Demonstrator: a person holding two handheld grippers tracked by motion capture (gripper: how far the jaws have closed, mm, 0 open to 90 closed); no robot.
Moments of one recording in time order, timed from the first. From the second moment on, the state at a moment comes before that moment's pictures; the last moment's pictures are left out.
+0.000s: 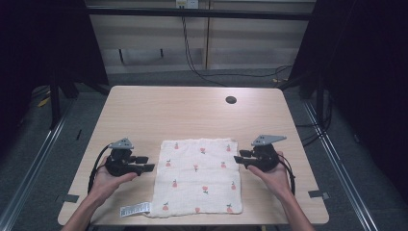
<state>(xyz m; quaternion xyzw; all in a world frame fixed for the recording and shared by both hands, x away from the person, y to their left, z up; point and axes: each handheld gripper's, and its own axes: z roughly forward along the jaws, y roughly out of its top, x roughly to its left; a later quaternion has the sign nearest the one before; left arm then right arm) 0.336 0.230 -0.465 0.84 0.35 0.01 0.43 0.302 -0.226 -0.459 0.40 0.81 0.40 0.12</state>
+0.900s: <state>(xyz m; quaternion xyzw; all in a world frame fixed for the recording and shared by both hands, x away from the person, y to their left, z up) 0.414 0.202 -0.495 0.83 0.39 0.02 0.40 0.403 -0.220 -0.499 0.45 0.82 0.35 0.12</state>
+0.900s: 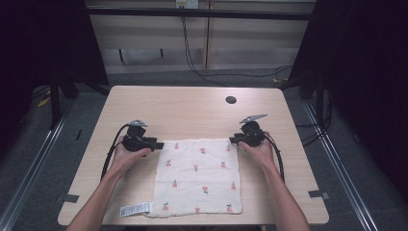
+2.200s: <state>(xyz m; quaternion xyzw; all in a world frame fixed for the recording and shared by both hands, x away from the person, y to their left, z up) 0.407 0.192 -0.474 0.81 0.37 0.04 0.45 0.389 -0.236 -0.463 0.45 0.77 0.44 0.10</state>
